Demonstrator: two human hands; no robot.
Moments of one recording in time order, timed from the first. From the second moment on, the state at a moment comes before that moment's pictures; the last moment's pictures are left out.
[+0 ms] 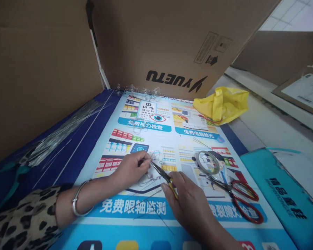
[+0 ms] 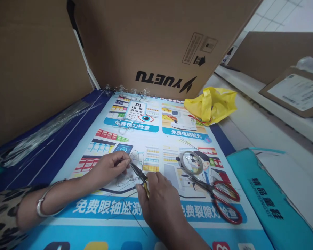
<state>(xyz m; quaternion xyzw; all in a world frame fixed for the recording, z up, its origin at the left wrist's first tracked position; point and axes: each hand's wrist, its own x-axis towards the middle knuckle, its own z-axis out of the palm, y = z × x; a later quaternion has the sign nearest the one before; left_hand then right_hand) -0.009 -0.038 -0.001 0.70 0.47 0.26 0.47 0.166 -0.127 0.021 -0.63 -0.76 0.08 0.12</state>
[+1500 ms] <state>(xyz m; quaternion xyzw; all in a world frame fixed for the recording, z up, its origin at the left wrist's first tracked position) -0.006 -0.047 -0.008 0.71 0.46 0.30 0.45 0.169 -0.129 0.015 -0.64 -0.75 0.10 0.16</state>
